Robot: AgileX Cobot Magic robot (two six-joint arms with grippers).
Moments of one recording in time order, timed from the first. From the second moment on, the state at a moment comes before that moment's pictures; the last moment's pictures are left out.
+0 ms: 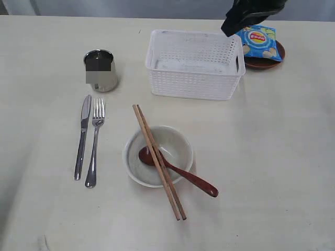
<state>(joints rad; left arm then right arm) -0.16 0.00 0.00 -0.02 0.33 -0.16 0.25 1.75 -1.50 0.44 1.08 -0.82</state>
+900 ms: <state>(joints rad) -0.16 0.00 0.00 -0.02 0.33 -0.16 0.35 2.07 -1.50 0.44 0.82 -1.29</state>
